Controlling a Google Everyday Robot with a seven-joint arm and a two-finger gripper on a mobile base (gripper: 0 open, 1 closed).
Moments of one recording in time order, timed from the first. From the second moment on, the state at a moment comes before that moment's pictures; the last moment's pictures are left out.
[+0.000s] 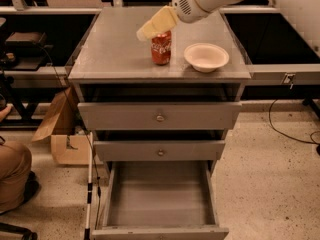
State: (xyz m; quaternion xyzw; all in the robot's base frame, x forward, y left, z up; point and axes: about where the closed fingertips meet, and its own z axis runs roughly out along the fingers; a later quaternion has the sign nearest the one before) arm 0.692 -0.023 1.003 -0.39 0.81 0.12 0.43
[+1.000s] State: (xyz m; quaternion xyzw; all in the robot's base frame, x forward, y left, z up) arm 0.757 0.030 0.978 -0.40 0.80 0.13 0.42
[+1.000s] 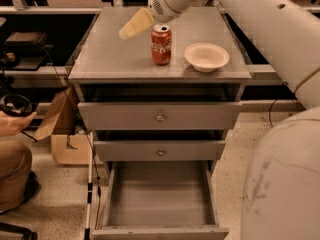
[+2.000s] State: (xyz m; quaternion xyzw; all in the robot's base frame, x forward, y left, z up) arm 0.809 -0.012 0.924 -0.32 0.86 0.11 0.39
